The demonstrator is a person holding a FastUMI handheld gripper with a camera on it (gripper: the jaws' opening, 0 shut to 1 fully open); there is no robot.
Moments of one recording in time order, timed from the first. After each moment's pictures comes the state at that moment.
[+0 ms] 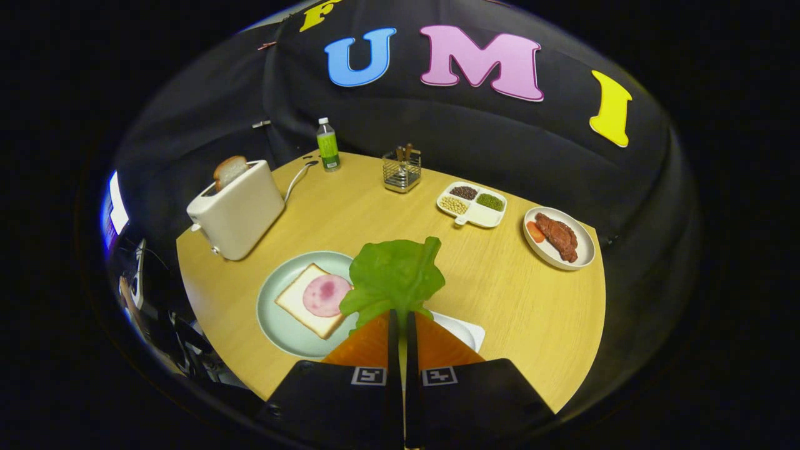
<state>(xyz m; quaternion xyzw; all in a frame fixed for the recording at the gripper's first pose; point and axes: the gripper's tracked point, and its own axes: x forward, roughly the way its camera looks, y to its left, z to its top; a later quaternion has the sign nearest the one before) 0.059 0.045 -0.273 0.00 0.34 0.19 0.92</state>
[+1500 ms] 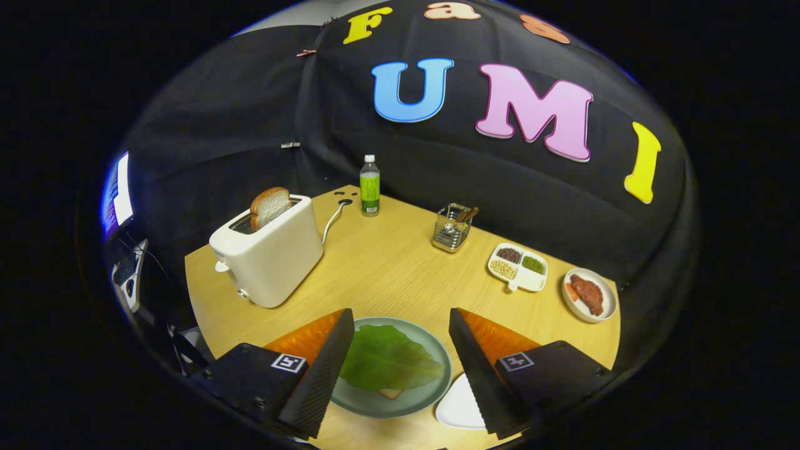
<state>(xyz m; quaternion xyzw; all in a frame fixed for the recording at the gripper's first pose) 0.088 0.154 -0.206 -0.03 0.22 0.20 0.95</state>
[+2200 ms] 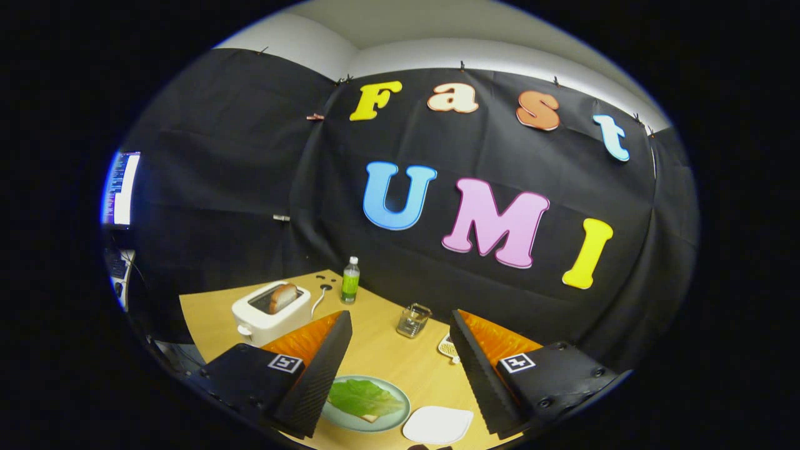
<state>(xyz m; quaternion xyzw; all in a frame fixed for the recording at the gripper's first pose) 0.030 0.150 -0.009 -0.05 0.02 0.15 0.99</state>
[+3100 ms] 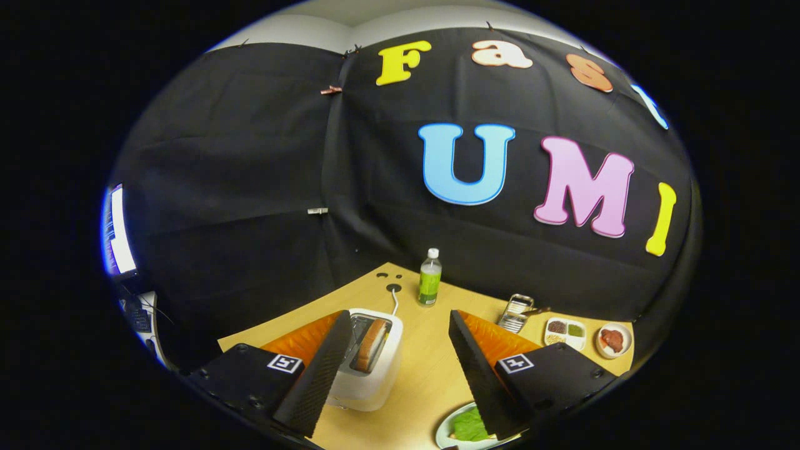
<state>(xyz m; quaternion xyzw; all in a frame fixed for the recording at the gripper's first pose) 0.133 0.396 -0.067 0.02 0.16 0.21 0.96</state>
